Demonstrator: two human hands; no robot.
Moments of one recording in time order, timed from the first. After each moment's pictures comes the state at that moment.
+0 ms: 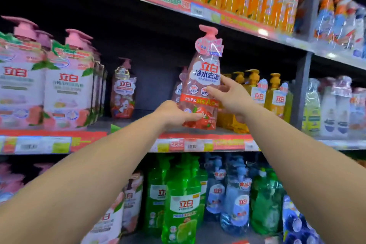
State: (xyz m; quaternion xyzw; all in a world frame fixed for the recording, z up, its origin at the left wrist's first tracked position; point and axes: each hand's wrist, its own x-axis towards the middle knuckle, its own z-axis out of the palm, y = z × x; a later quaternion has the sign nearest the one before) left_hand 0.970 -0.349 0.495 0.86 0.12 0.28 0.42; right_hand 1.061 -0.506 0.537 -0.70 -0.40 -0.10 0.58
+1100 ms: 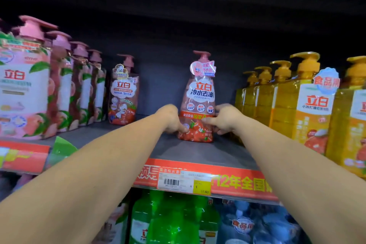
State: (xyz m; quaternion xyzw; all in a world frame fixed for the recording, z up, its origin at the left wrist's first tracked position) left_hand 1.133 -0.278 0.509 0.90 0.34 0.24 0.15; right_hand 1.264 -0.398 0.524 -0.82 -0.45 -0.01 0.36
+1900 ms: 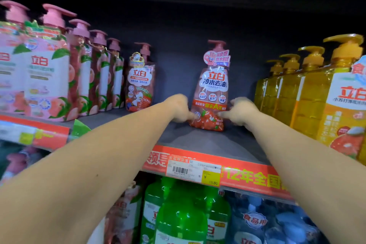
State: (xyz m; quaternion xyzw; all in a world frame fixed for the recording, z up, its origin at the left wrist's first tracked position) left_hand 1.126 -0.273 0.507 0.90 0.37 0.23 0.08; right_hand 1.275 -0.387 0.515 -0.83 -0.44 -0.07 0.33
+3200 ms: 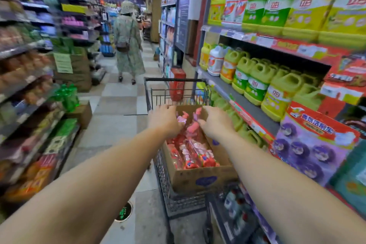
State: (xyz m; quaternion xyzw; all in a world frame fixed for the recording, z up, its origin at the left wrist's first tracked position) left_hand 0.194 -0.226 0.219 0.48 0.86 0.18 -0.04; right_hand 0.338 -0.146 0.243 -0.45 -0.87 0.09 0.16
